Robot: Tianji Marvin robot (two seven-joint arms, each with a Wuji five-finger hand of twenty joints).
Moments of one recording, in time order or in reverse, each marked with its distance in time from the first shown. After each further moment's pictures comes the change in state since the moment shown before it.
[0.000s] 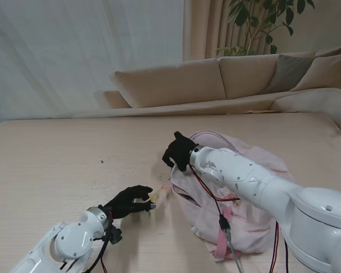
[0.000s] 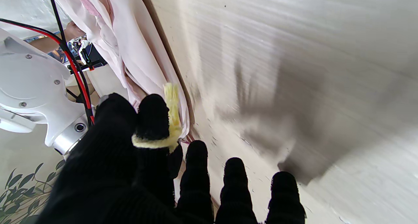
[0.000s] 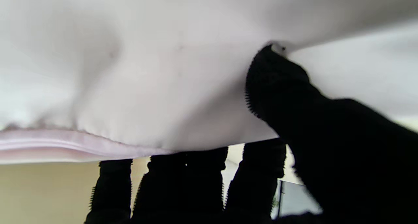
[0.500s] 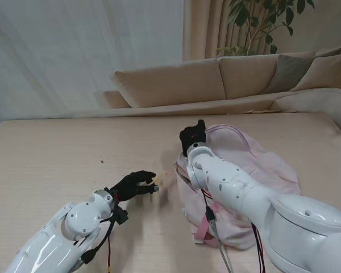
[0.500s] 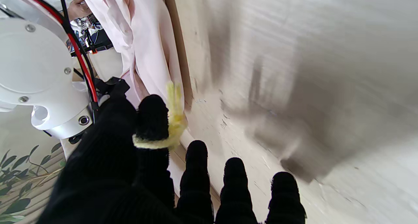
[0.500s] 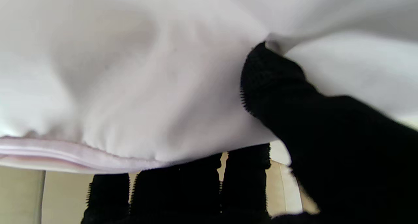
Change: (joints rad) left arm -0.204 -0.022 0.104 0.176 -0.118 -0.013 0.029; right arm -0.054 -0.124 0.111 0.082 0.136 0.607 0.015; left_hand 0.006 0.000 0.000 0.000 -0.018 -0.011 -0.002 0.000 0.000 0.000 0.000 0.000 0.000 0.000 0.000 0.000 0.000 0.002 0.000 0.002; right_hand 0.023 -0.042 0.011 0.000 0.081 0.219 0.048 -0.002 0.069 0.089 0.035 0.051 0.086 0.109 0.140 -0.031 0.078 0.046 0.053 0.050
